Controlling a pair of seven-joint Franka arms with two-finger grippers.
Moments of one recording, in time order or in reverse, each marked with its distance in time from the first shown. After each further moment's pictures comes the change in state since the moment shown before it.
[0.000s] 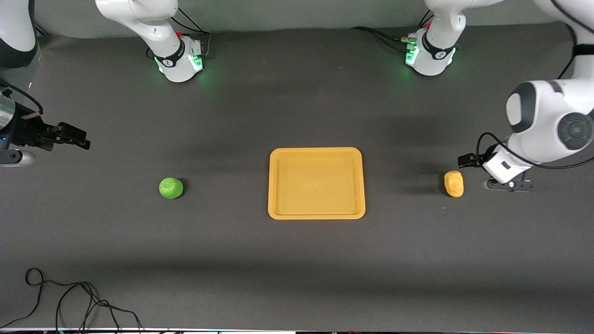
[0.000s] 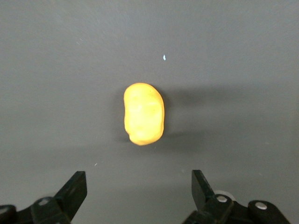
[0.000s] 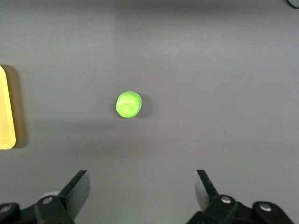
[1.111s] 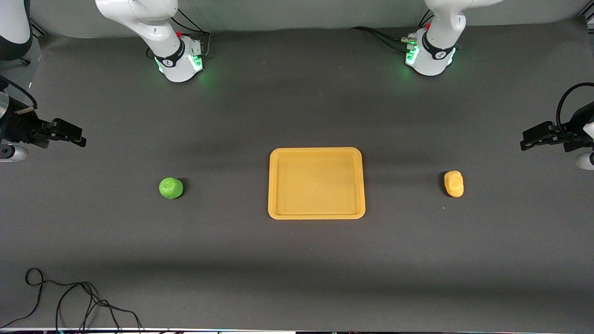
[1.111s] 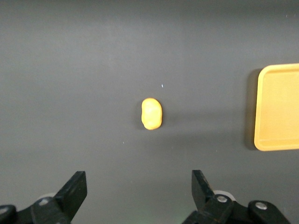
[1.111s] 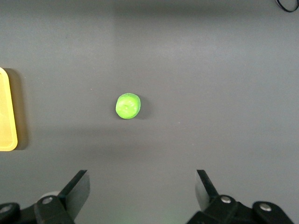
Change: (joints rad) left arm 0.001 -0.076 0.012 0.644 -0.003 -0.650 0.001; right arm -0.008 -0.029 -0.006 -0.001 -0.005 -0.003 0.000
